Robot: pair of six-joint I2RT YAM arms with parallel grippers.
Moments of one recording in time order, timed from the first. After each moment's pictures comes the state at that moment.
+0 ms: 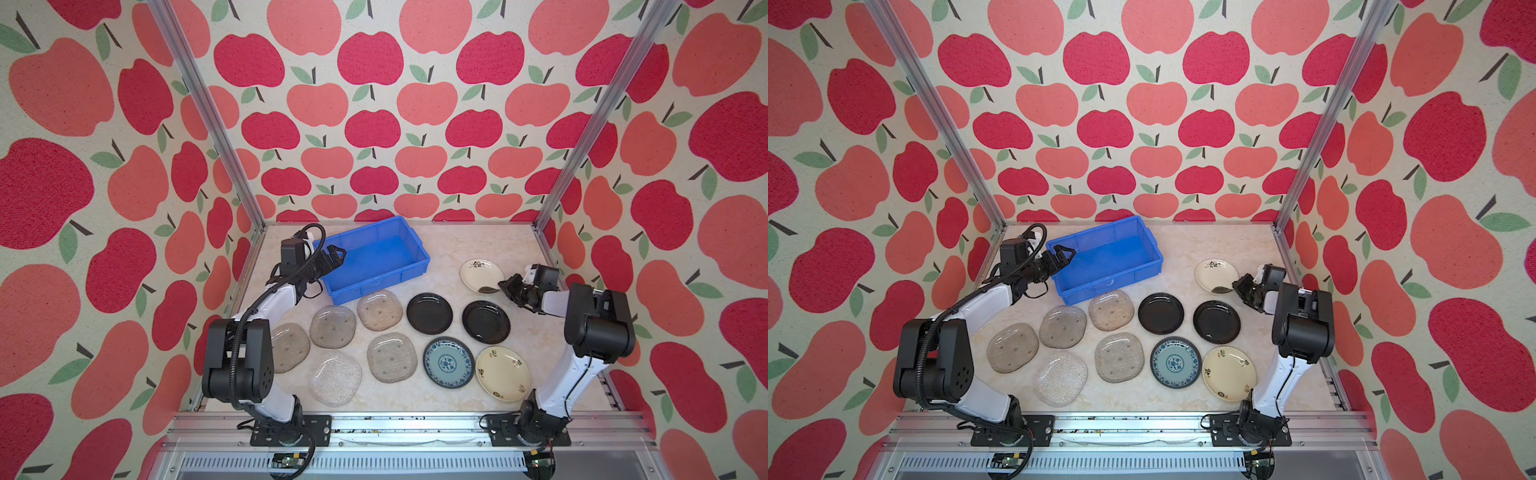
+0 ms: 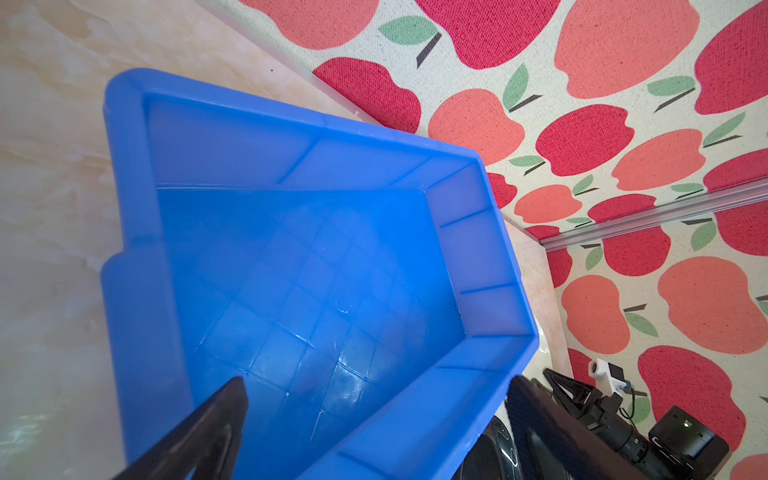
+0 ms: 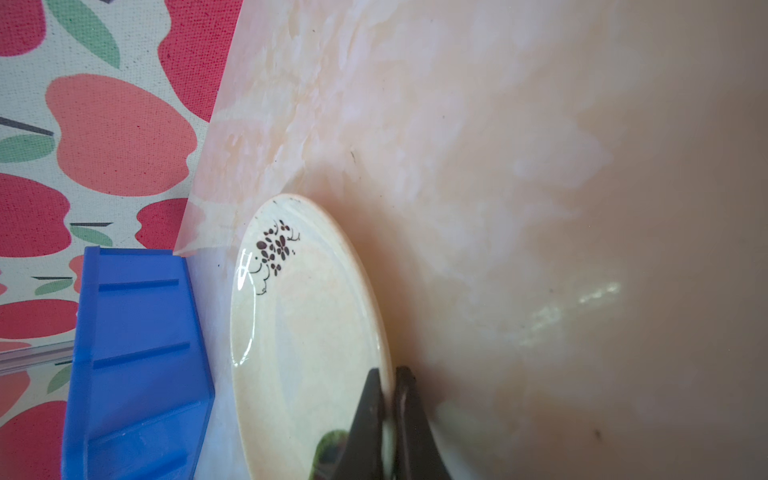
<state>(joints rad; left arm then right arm) -0.03 1.57 0.97 0.05 0.44 -0.59 -0.17 1.89 0.86 0.25 -0.50 0.65</state>
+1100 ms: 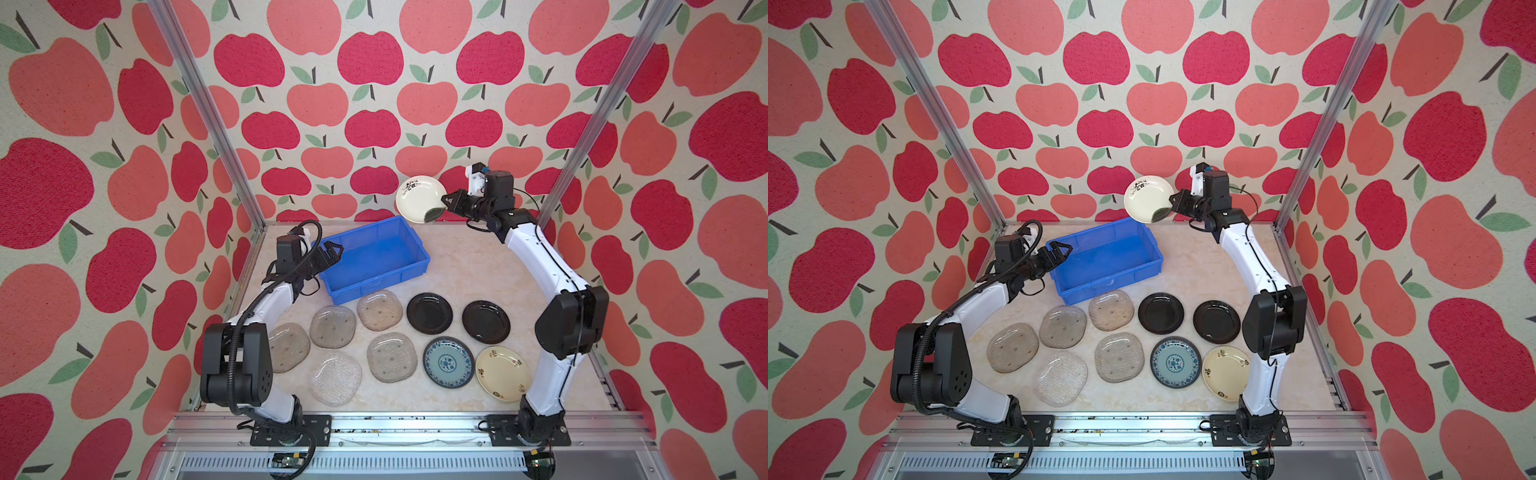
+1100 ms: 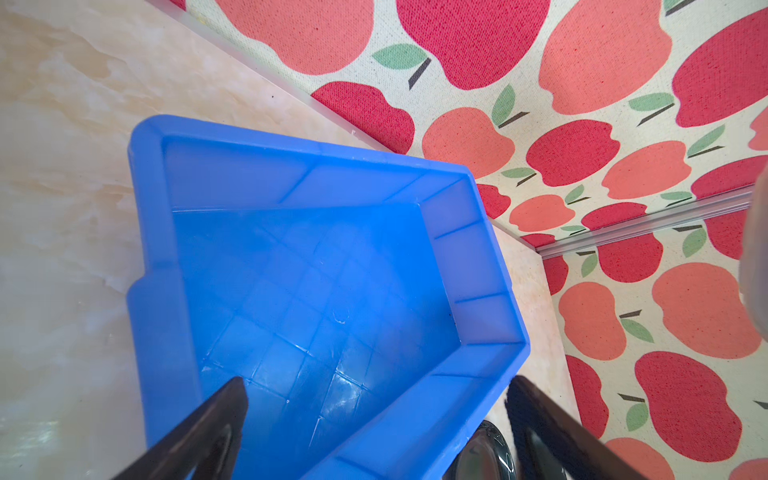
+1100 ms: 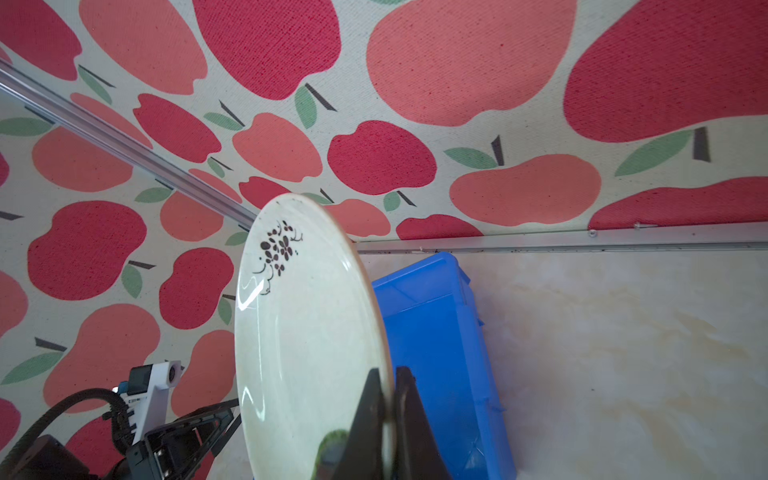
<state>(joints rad) -0.01 1.53 0.99 0.02 0.45 -0.58 0.35 1.97 1.96 -0.39 -0.40 0.51</state>
